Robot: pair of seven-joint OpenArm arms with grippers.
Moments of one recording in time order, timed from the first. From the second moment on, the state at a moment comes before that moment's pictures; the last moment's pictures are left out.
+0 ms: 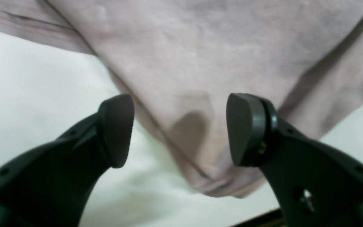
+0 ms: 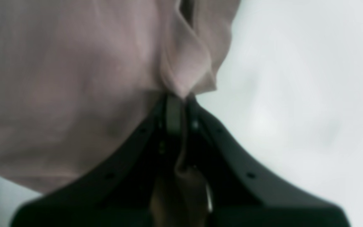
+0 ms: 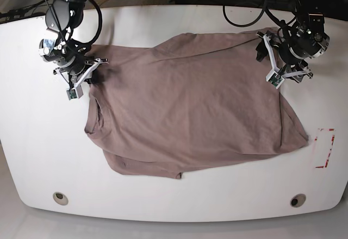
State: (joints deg) left arm 16.2 -17.3 -13.2 113.0 -14.5 -39.4 63.4; right arm -8.0 9.5 23.6 90.6 17.0 33.0 -52.4
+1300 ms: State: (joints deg) left arm 17.1 -16.9 -24.2 113.1 -14.5 -42.8 63.5; right arm -3.7 8.9 25.2 96.4 17.0 33.3 -55.5
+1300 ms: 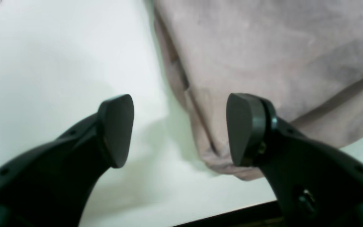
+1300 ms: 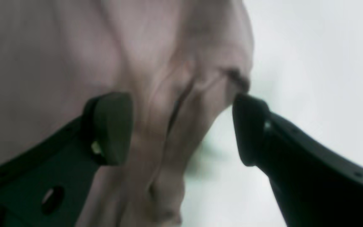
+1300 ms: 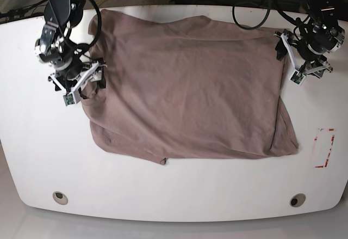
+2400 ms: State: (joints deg) left arm 17.5 -16.9 -24.1 113.1 -14.3 -42.8 63.6; right arm 30.4 17.3 25.0 36.7 17.0 36.5 -38.8
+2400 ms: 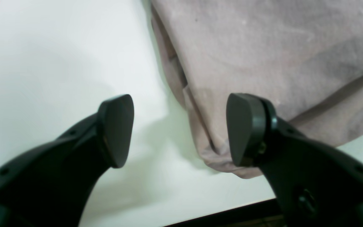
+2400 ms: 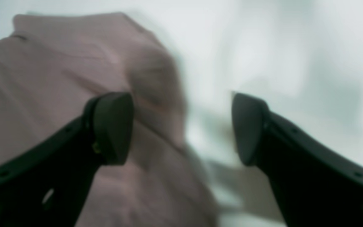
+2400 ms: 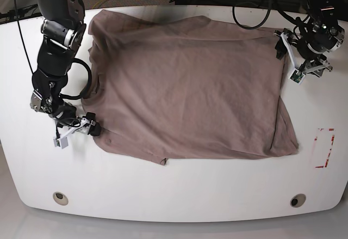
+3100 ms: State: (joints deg) left arm 13.0 -17.0 -24.2 113.1 -14.2 -42.8 63.8; right arm 33.2 10.5 25.0 36.0 4.0 36.1 -33.1
